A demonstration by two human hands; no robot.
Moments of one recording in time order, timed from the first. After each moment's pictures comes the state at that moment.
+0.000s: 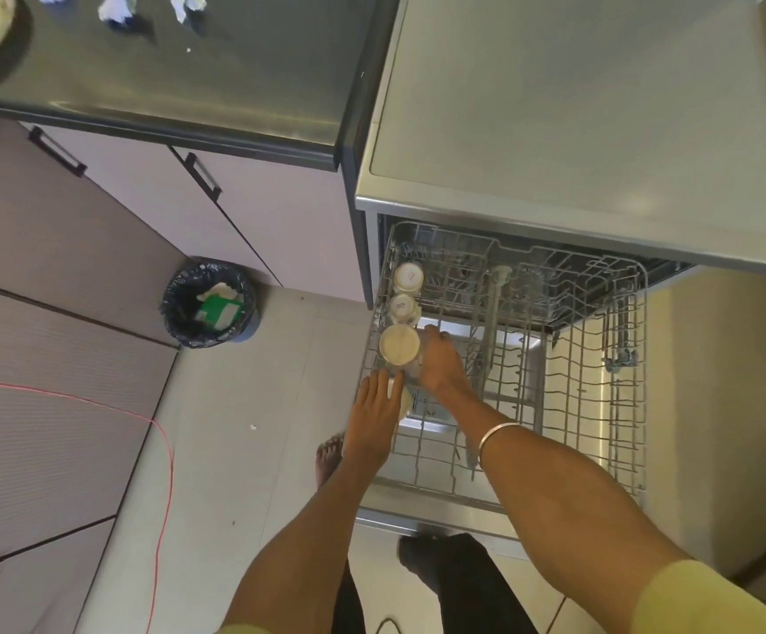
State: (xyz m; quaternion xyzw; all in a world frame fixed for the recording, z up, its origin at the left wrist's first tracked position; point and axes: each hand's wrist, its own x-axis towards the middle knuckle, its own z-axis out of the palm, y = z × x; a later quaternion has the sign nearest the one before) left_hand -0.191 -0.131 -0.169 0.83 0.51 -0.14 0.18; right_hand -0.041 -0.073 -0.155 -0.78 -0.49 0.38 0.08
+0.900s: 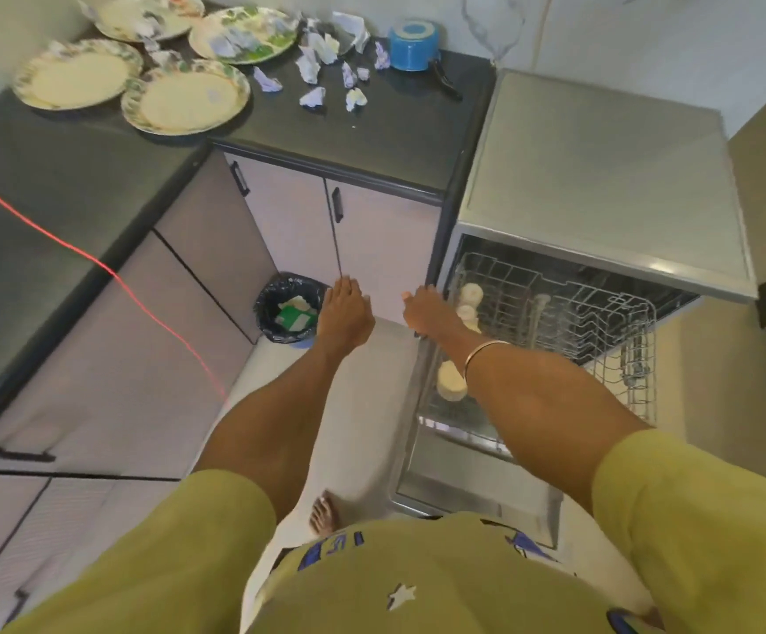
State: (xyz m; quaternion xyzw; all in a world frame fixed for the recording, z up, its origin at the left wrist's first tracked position) left_hand -0.383 -0.080 0.044 0.74 0.65 0.03 0.19; right_hand -0.222 -0.074 0.044 -0.72 -0.64 0.26 0.00
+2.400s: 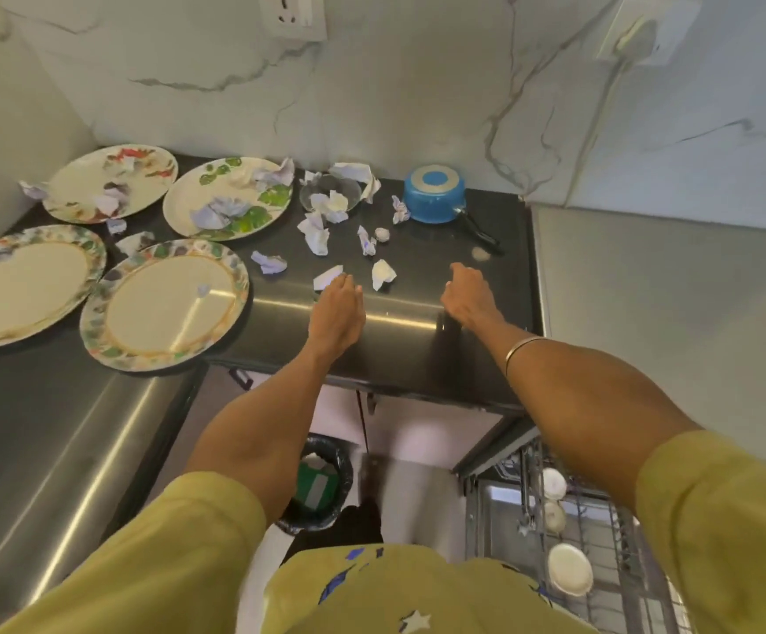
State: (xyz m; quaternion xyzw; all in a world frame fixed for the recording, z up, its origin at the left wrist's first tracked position) left_hand -0.441 0.415 0.092 0.79 0.56 0.20 0.14; right_hand -0.222 0.383 0.124 -0.81 -0.54 0.17 0.18
